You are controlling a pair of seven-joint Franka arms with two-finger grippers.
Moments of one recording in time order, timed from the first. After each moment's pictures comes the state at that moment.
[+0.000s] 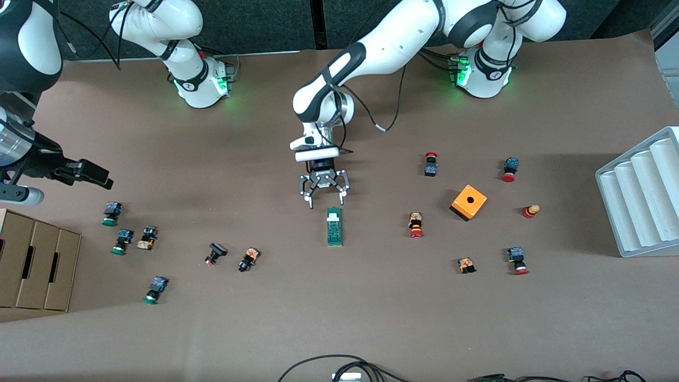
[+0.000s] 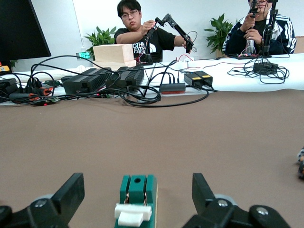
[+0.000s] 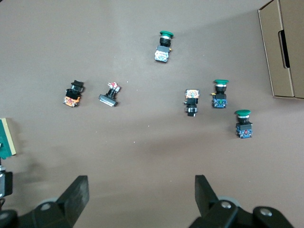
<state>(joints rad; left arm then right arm) -0.96 0.83 -0.21 -1.60 1.71 1.93 -2.29 0.02 -0.03 -0.06 -1.75 0.04 1.71 0.12</state>
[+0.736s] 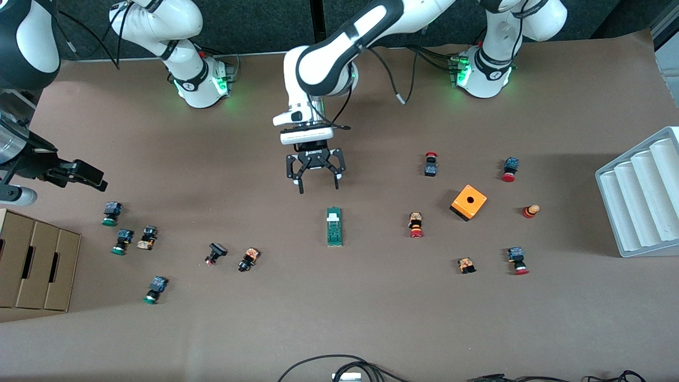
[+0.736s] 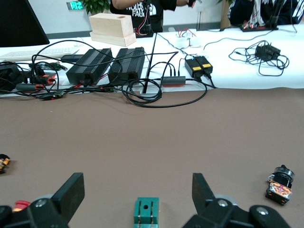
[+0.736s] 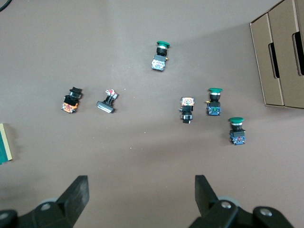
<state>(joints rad) -0.89 0.54 -0.21 -1.60 1.29 2.09 -1.83 0.02 -0.03 -0.06 -1.72 0.02 1.72 0.12</state>
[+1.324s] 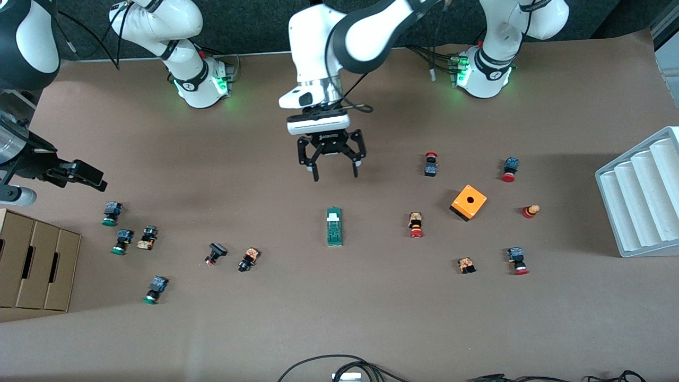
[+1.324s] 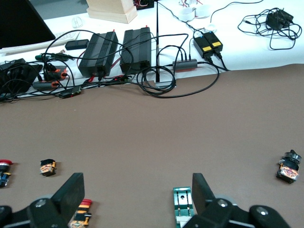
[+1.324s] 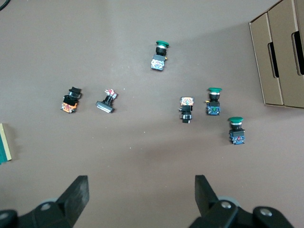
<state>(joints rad) -0.75 0.33 -0.24 -1.60 0.91 2.09 -1.34 0.02 -0.03 -0.06 -1.72 0.02 1.72 0.12</state>
